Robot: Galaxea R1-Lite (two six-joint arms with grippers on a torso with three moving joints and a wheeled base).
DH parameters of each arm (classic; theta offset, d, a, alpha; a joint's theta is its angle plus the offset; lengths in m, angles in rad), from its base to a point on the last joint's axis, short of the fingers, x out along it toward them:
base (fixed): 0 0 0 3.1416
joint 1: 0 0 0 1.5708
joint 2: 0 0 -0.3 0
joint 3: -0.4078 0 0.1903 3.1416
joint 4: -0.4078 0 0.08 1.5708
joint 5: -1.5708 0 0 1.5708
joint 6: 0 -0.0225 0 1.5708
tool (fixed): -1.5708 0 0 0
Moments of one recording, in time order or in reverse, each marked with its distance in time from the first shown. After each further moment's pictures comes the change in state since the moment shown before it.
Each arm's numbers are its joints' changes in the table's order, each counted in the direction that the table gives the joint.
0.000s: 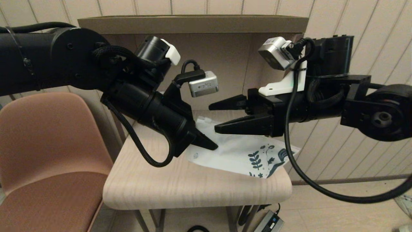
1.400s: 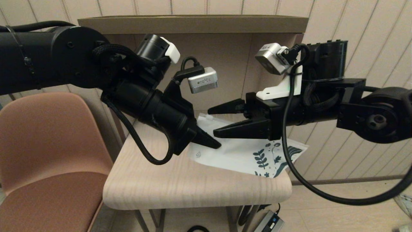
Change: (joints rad) left arm -0.003 0.007 -0.016 0.002 0.058 0.010; right arm -0.004 0.011 0.008 -0.003 -0.003 0.002
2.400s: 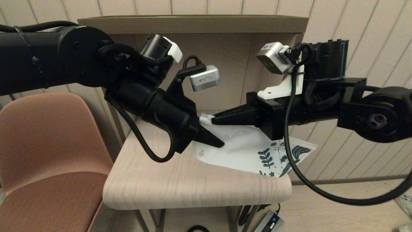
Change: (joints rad) left arm 0.001 0.020 -0.031 -0.010 0.035 0.000; right arm 0.004 0.000 -0.002 0.000 -0.024 0.002
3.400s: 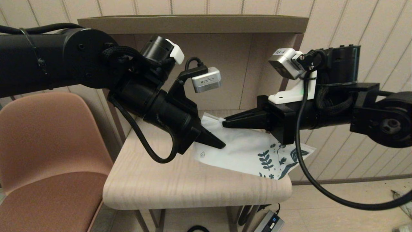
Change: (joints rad) left arm 0.000 0.008 -0.002 0.000 -0.001 -0.003; right arm 0.060 -0.045 0.076 0.001 0.003 0.039
